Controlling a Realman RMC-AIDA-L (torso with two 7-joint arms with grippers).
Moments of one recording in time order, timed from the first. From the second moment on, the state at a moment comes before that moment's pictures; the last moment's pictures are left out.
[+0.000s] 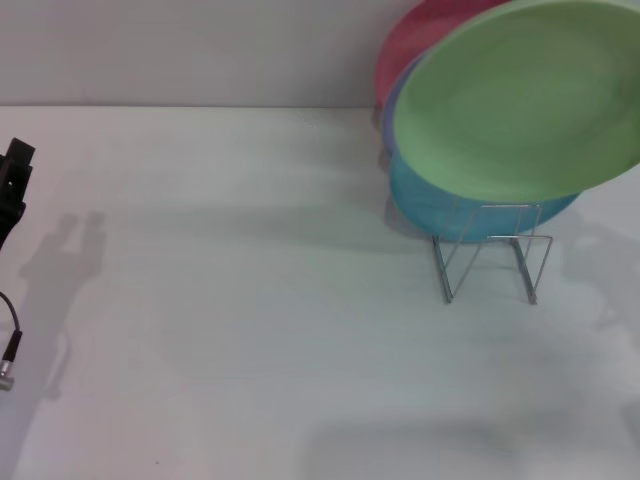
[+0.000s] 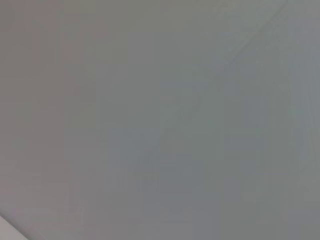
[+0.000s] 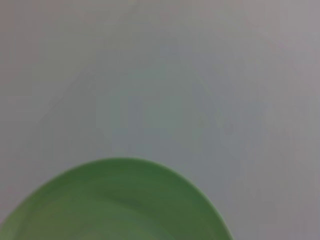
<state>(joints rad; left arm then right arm) -0.34 -2.06 2.27 0.21 -0.79 1.32 -0.88 0.42 2.07 0.74 -0.03 -2.34 -1.85 -0.13</state>
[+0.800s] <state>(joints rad) -0.30 -2.07 2.30 0.27 -0.76 1.32 -0.89 0.42 2.07 0.63 -0.12 -2.35 -1.85 -0.24</state>
